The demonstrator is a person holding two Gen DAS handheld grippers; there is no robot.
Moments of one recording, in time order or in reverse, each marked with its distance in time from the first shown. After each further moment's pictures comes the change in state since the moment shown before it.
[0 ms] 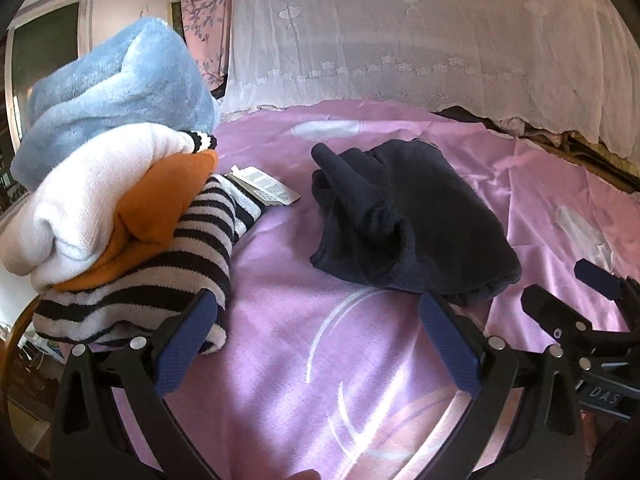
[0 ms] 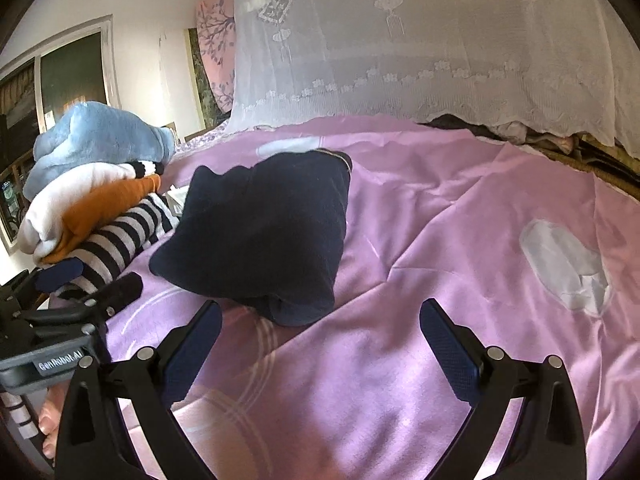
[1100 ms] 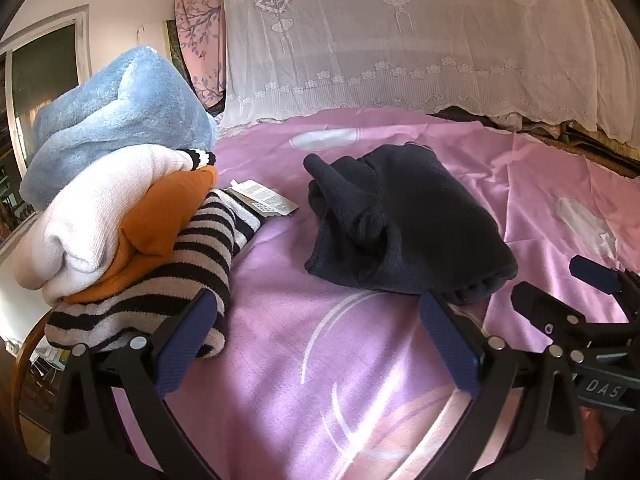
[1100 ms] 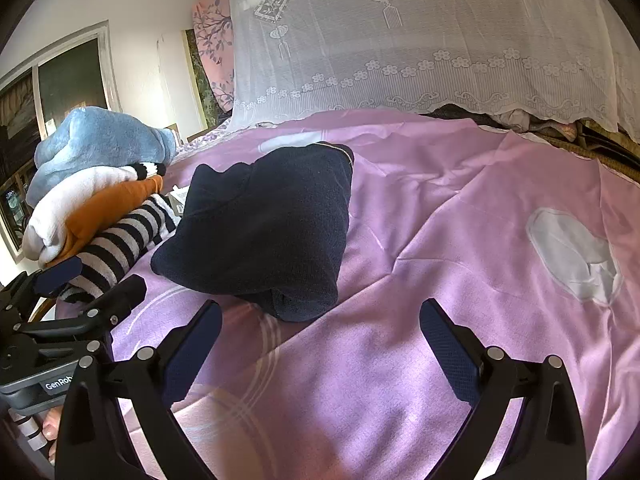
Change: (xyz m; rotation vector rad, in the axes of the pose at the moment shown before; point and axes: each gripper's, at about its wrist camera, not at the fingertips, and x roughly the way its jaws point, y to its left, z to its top) left arm -0.008 -0.012 -0.002 0.048 -0.035 0.038; right arm 0.004 -0.004 -0.001 0.034 0.026 0.026
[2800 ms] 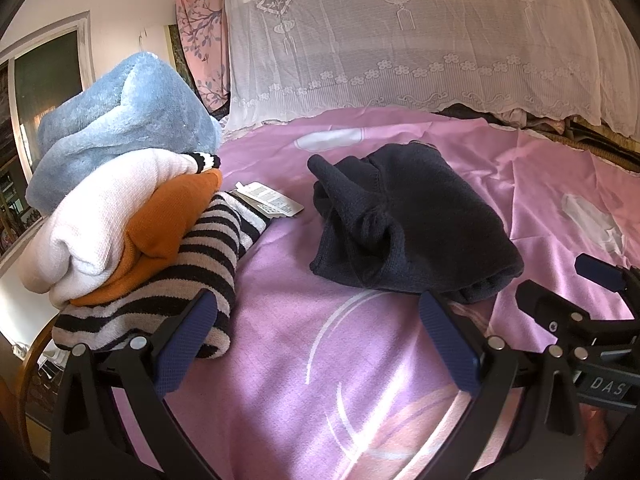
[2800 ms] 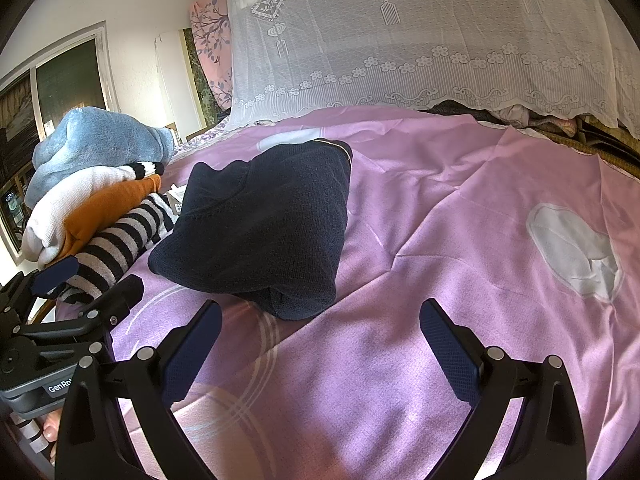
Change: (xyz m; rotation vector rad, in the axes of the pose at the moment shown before) left arm 0.004 0.004 0.000 0.018 -0.005 0.015; right arm 0.000 -0.001 0.000 0.001 0.002 0.002
